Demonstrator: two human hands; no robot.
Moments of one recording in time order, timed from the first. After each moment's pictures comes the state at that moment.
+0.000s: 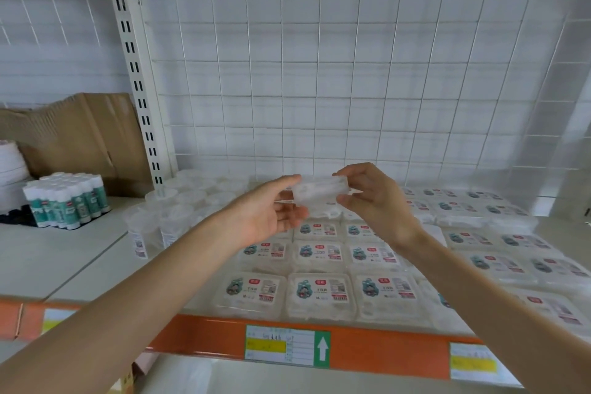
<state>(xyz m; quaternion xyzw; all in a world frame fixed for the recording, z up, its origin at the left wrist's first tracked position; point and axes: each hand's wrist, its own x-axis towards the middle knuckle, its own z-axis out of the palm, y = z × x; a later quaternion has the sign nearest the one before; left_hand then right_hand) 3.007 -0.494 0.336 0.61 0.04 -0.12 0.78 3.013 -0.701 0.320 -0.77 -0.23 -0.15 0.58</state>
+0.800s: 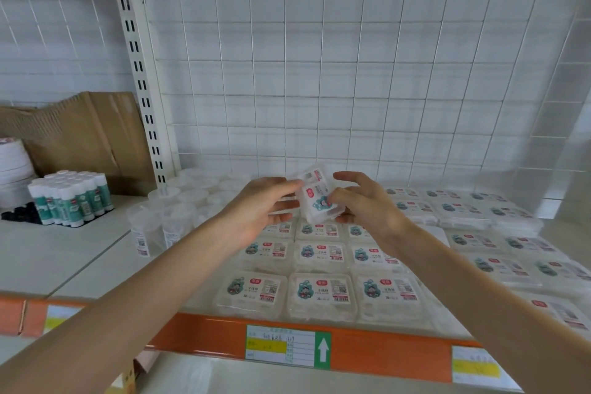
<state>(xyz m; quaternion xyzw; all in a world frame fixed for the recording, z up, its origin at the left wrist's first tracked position) 3.001 -0.489 0.333 0.70 -0.03 -0.01 0.72 3.014 -0.680 0.327 -0.74 -0.12 0.02 0.66</state>
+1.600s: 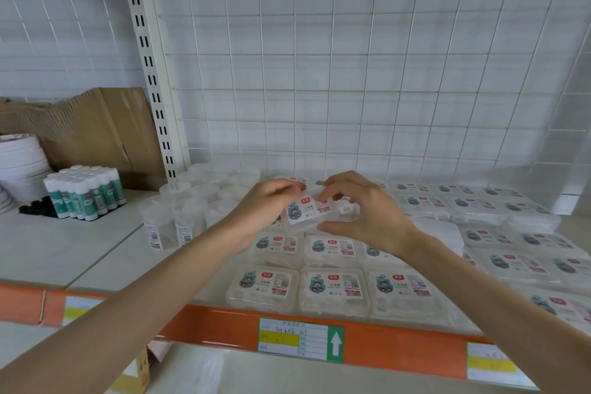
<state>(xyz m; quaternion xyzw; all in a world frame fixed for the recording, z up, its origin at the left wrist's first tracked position) 2.990 -0.480 0.323 0.82 -0.04 0.06 0.57 3.023 -0.683 0.306 -0.86 -0.36 -0.20 0.31</state>
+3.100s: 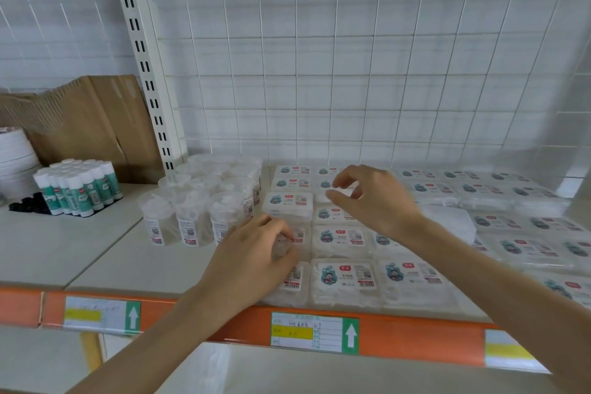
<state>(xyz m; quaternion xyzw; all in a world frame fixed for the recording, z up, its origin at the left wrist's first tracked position) 2.936 -0.452 0.272 0.95 -0.13 0.19 0.20 3.019 -0.667 0.314 -0.93 -0.20 -0.17 0.25</state>
